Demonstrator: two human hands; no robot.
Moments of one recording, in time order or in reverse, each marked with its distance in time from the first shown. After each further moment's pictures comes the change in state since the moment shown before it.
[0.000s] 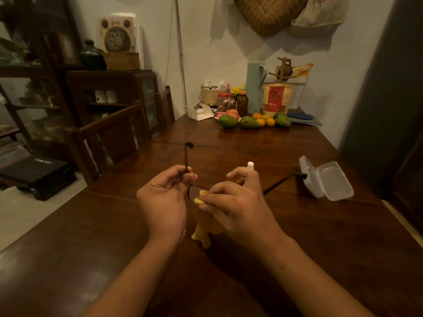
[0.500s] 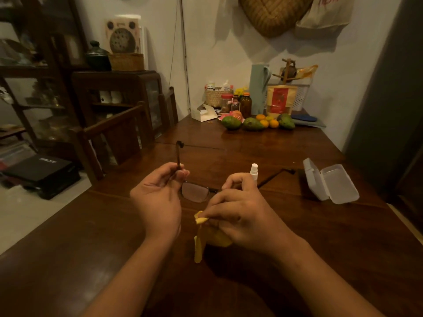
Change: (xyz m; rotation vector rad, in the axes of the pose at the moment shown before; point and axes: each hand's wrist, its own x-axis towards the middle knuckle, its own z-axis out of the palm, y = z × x) left_hand 0.009 0.000 -0.011 0.066 0.044 0.093; right_hand 0.000 0.008 -0.005 0.235 -0.154 -0.122
